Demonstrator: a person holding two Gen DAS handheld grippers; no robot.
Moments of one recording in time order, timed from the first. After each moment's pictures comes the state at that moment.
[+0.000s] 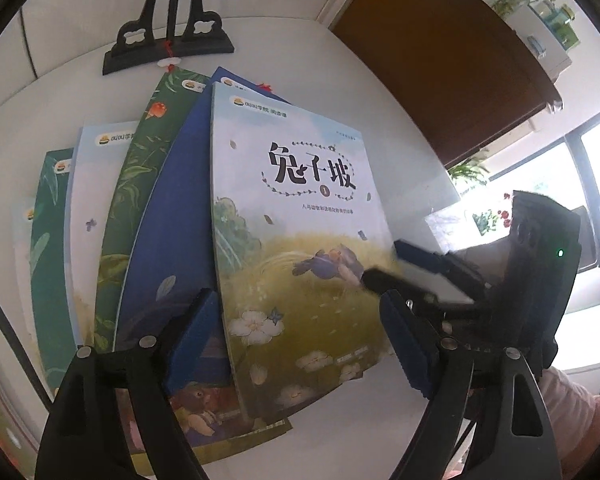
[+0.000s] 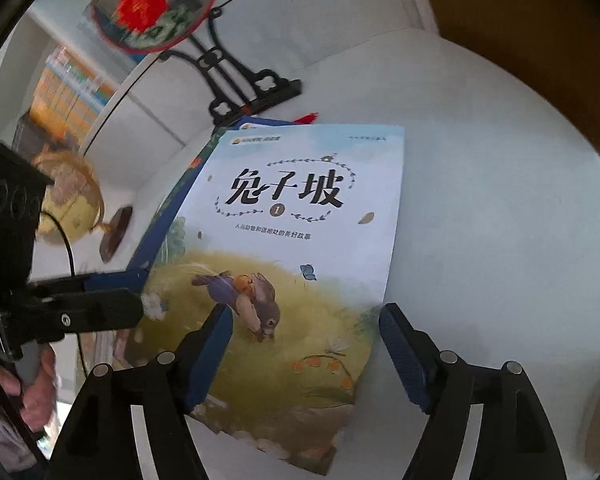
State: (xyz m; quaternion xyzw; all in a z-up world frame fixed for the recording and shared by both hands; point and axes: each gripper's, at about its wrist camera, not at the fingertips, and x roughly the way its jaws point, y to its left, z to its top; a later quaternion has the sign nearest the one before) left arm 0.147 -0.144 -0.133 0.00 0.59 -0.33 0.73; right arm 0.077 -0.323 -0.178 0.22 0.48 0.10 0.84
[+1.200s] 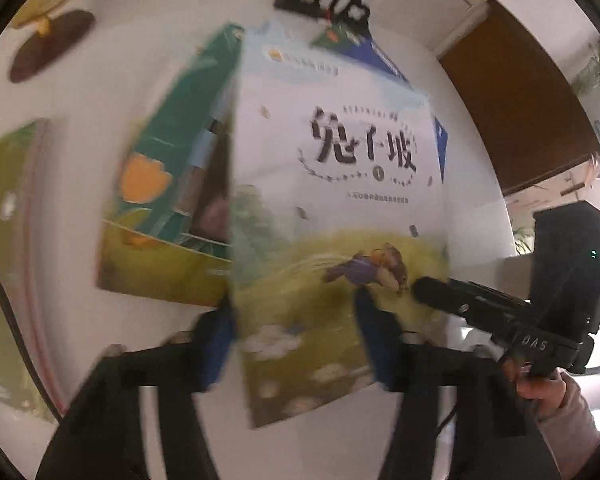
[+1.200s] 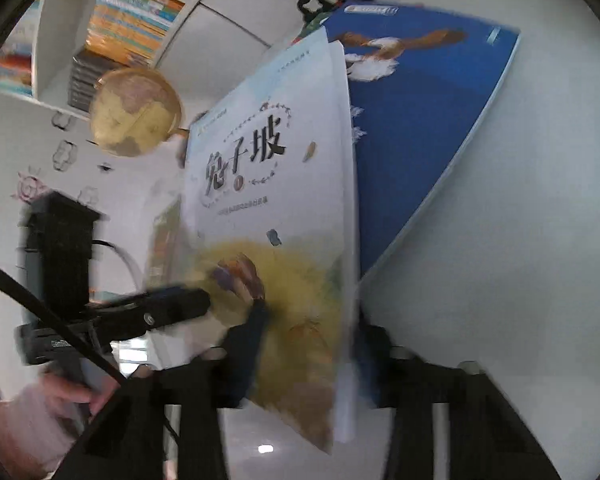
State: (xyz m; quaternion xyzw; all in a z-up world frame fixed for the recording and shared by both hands) left arm 0.060 -0.043 -0.143 -0.11 0.60 -0.16 0.77; right arm 0.045 -0.273 -0.200 0.25 0.56 0.27 0.74
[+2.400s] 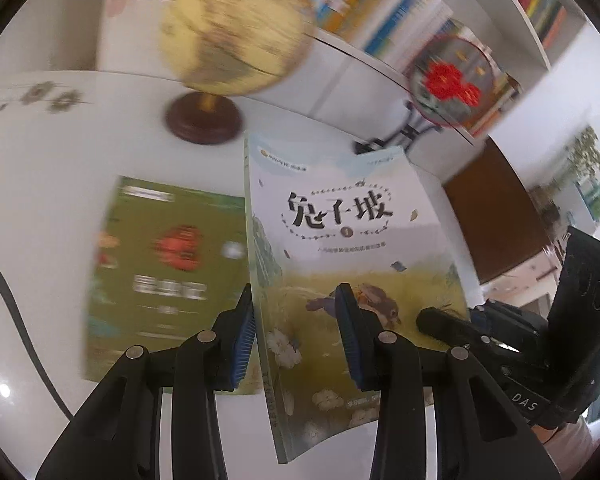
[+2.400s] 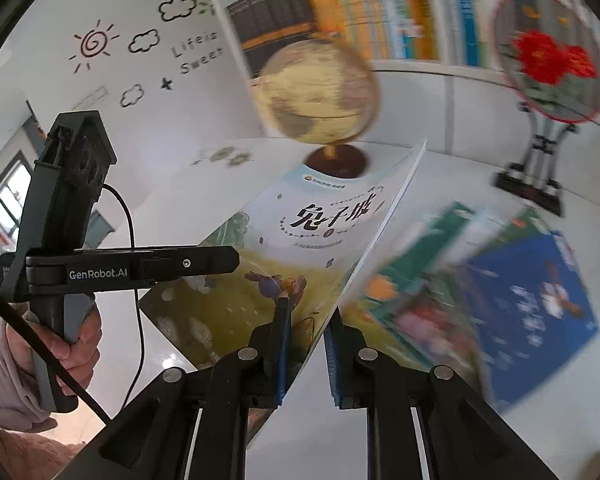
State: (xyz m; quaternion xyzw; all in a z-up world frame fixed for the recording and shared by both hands) left arm -0.003 0.168 -0.055 -0.20 0.46 -0.11 0.86; right arm 0.001 -0.058 -0.046 0.00 0.42 0.35 0.83
